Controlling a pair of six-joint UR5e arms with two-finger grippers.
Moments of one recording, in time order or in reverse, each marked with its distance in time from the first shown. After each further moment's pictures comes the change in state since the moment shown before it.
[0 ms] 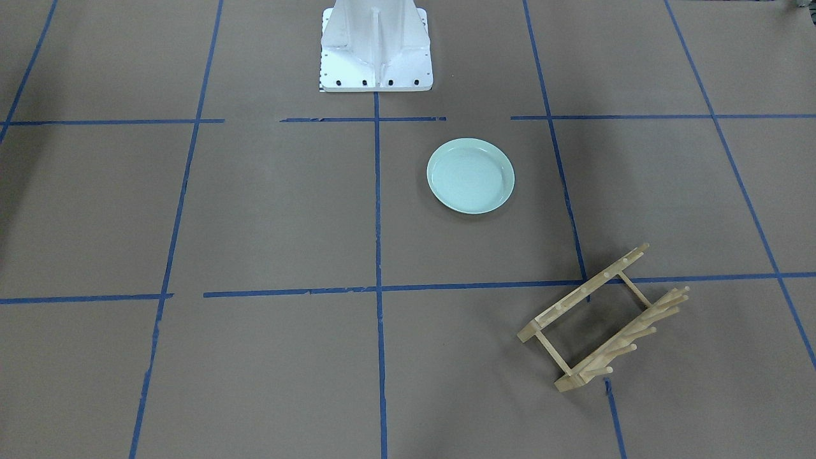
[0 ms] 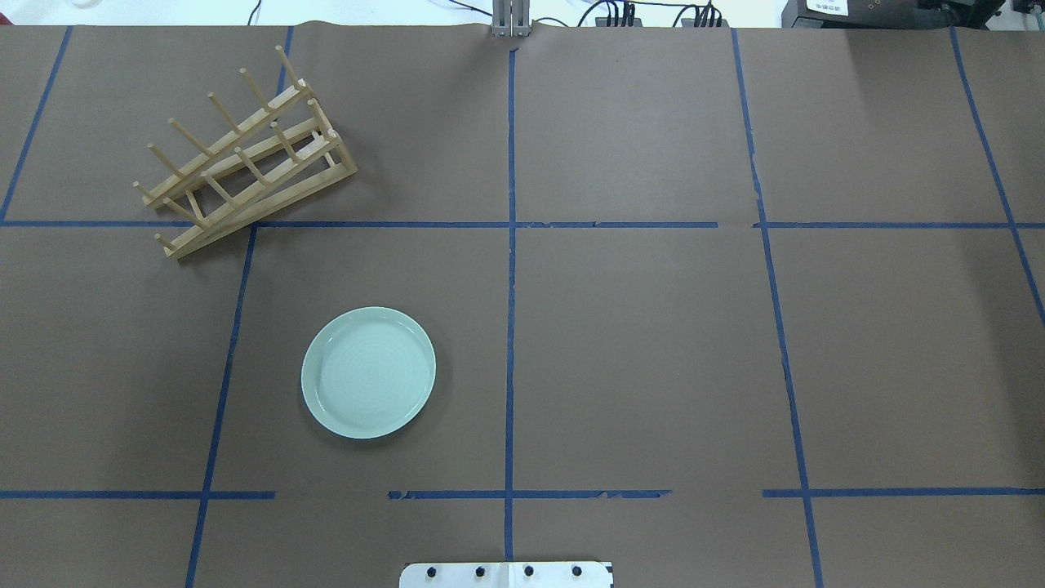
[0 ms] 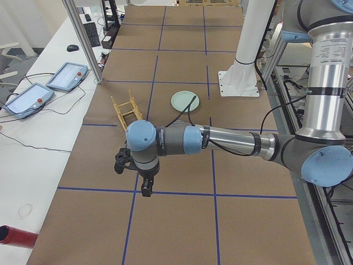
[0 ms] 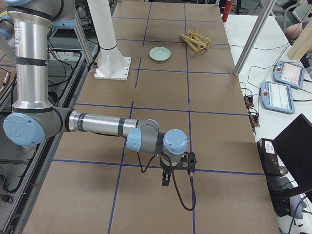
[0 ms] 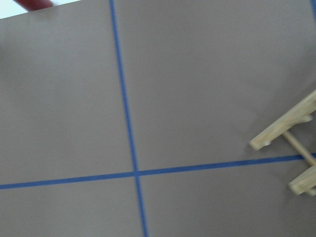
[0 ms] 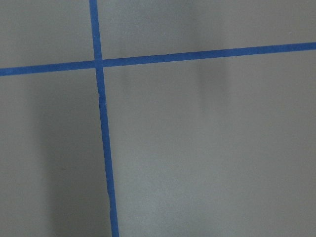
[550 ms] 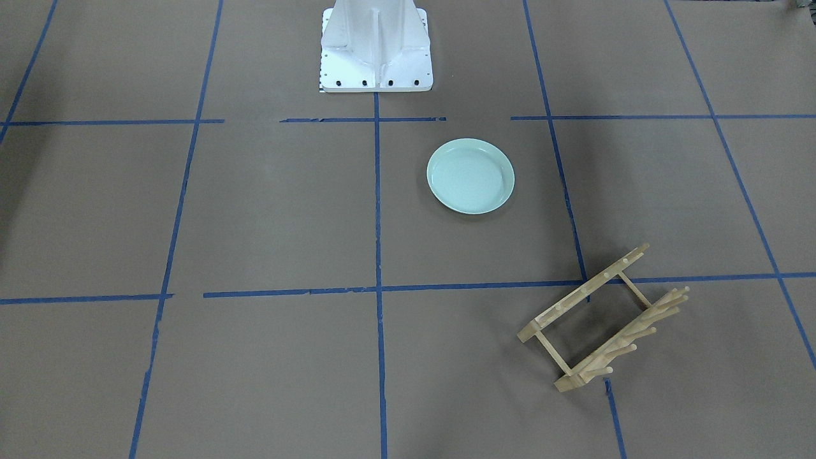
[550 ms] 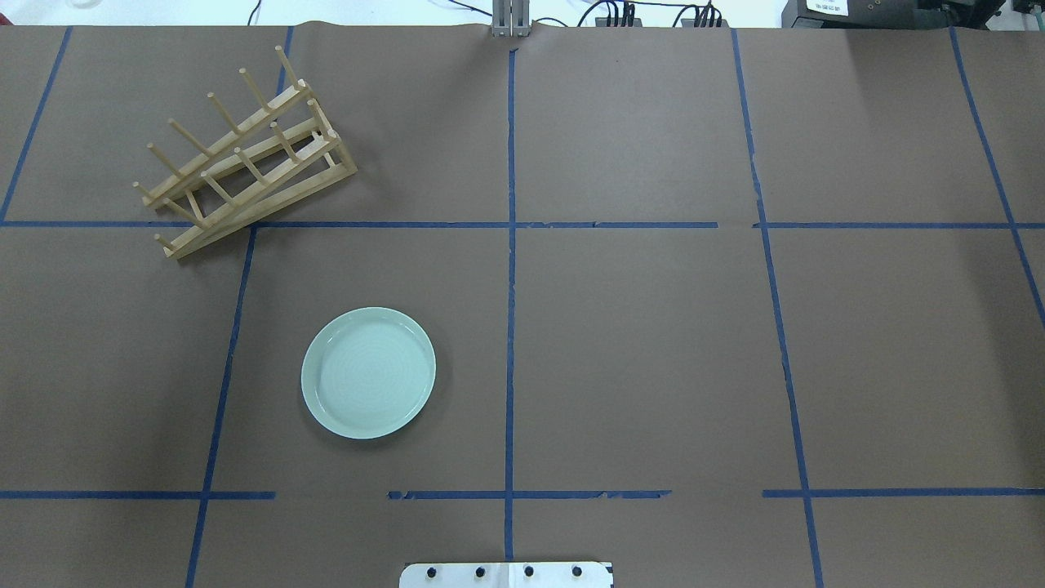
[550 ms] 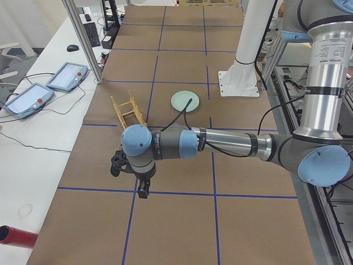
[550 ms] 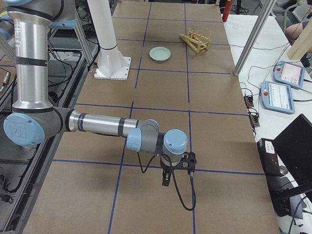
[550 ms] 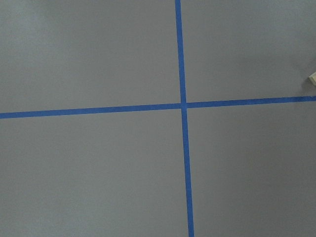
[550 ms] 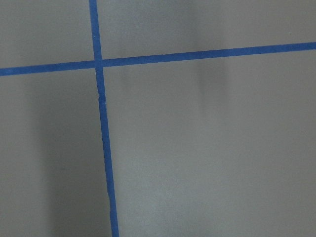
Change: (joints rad) left arm 0.000 -0.038 0.068 -0.037 -0.017 -0.011; right arm 0.000 0.000 0.000 0.000 0.000 0.000
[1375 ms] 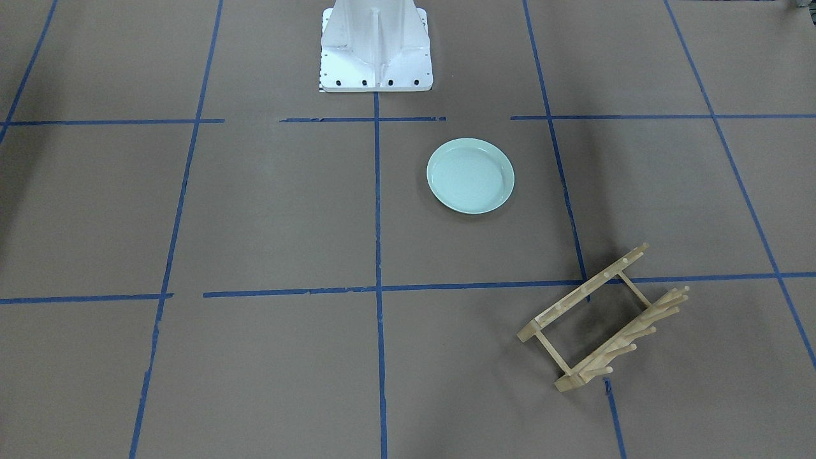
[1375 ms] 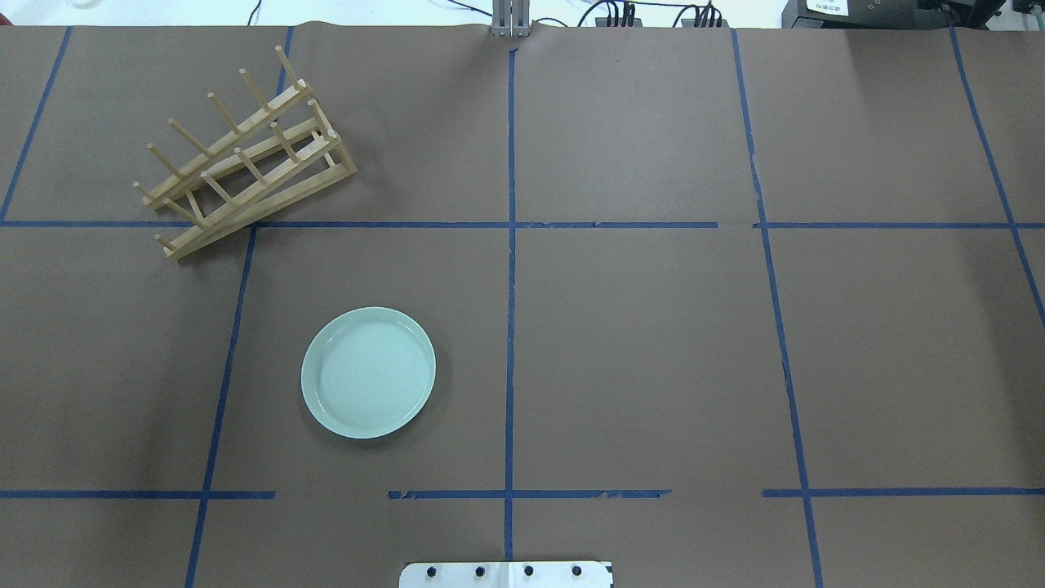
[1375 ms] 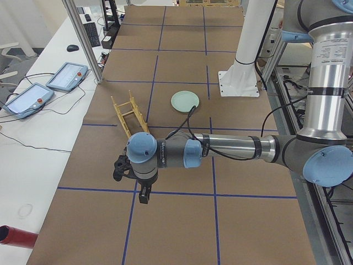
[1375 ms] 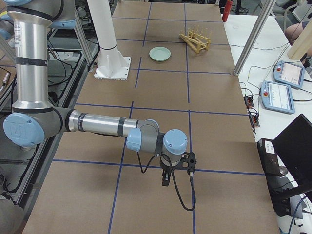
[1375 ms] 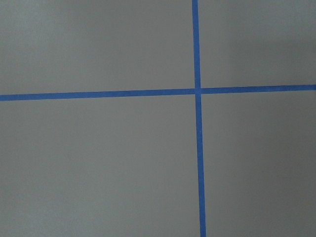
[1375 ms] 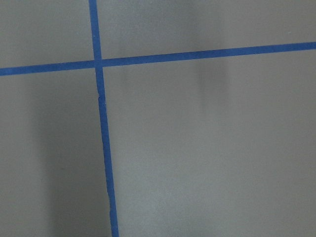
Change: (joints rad) left arm 0.002 0.028 0.017 -0.119 0.002 -0.005; right arm 0.000 0.000 0.000 0.000 0.000 0.000
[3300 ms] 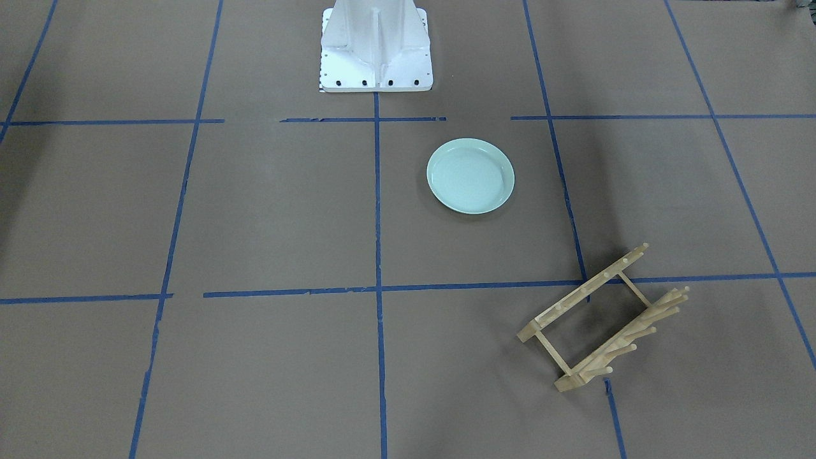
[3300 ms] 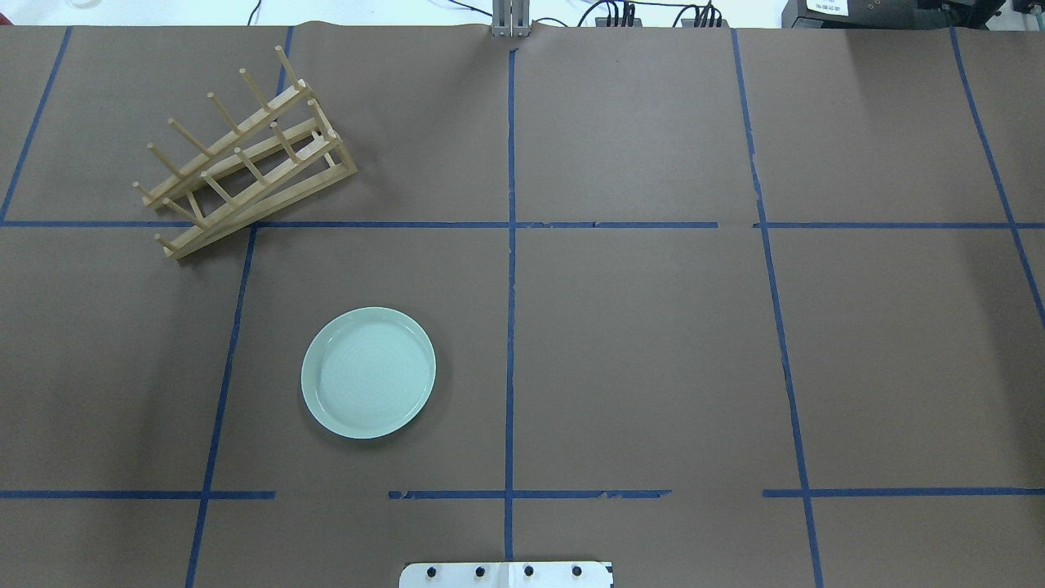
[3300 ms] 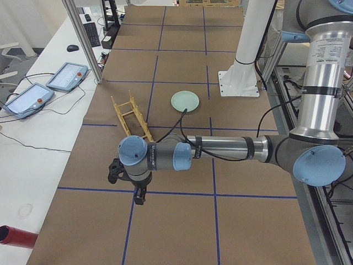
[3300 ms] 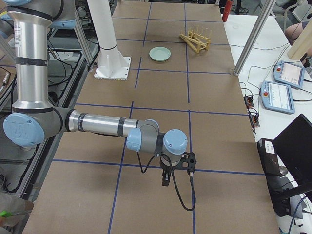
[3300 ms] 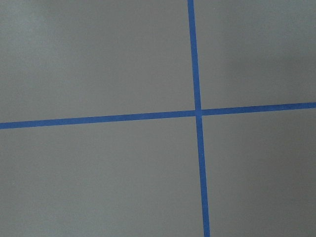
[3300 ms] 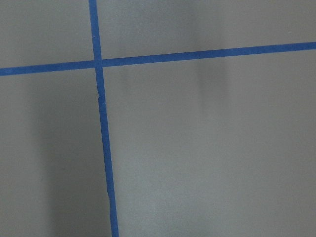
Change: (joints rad) left arm 0.035 -0.045 0.079 -0.014 0.004 -0.042; right arm 0.000 0.000 0.000 0.000 0.000 0.000
